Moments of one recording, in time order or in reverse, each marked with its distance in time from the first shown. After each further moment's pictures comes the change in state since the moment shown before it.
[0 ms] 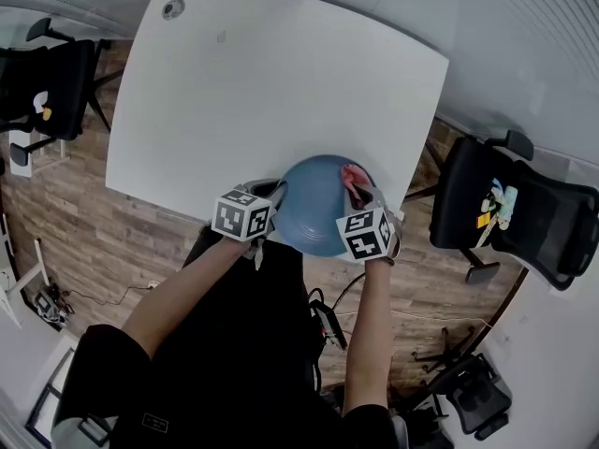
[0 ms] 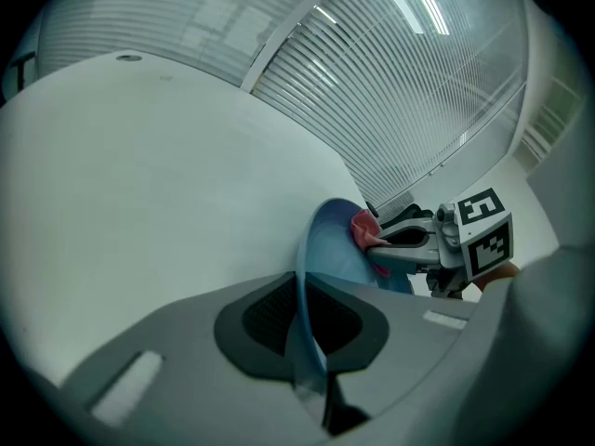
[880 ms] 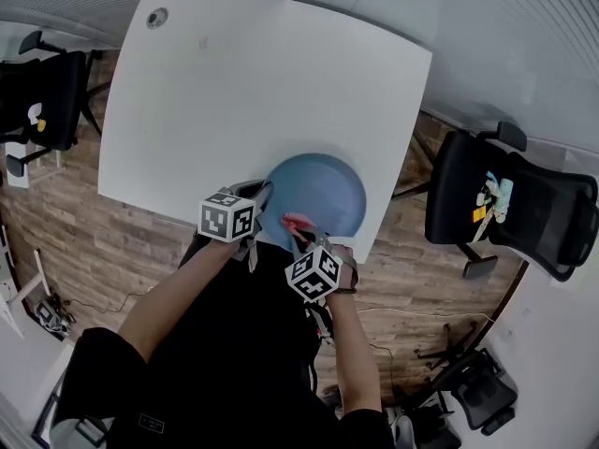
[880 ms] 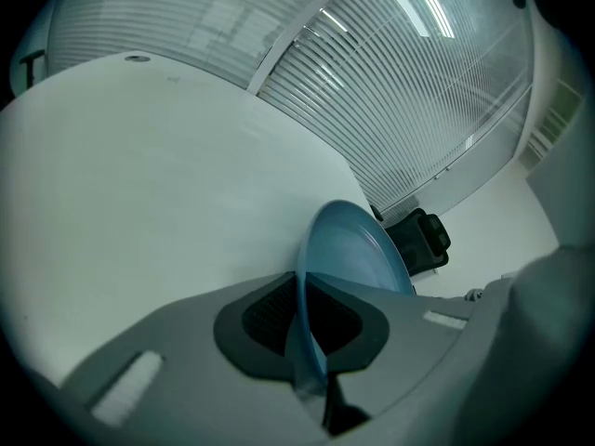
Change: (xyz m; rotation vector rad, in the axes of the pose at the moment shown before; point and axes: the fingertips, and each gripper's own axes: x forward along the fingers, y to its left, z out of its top) left arm 0.000 0.004 0.003 -0.027 -0.018 0.028; right arm -0.010 0.150 -0.037 -0.147 0.050 0.284
